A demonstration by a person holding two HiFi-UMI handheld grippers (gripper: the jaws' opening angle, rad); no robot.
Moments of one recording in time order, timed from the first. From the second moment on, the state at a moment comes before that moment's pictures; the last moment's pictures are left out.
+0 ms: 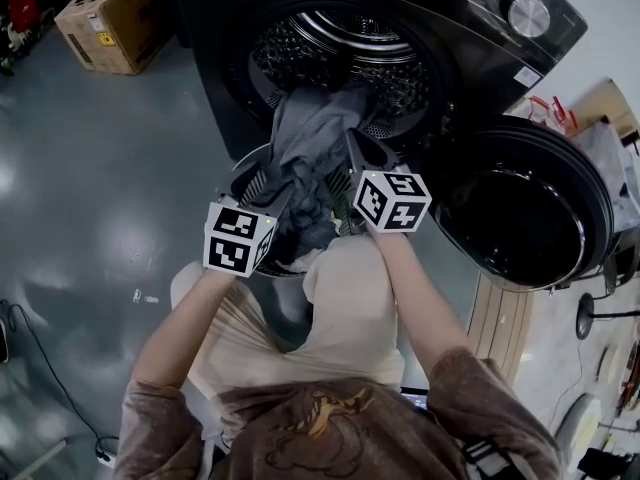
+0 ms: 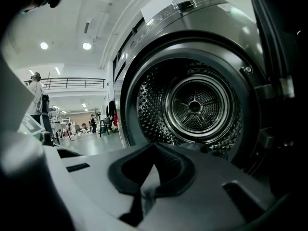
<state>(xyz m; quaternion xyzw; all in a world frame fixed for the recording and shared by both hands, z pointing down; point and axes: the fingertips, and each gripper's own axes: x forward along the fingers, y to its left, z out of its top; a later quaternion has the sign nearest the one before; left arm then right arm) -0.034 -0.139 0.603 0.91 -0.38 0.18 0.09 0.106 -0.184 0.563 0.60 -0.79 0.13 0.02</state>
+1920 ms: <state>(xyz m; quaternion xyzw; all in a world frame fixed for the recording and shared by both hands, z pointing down) 0.060 -0.232 0.642 0.93 -0.31 0.19 0.10 0.143 -0.156 0.553 0.60 -0.79 0.13 0.02</state>
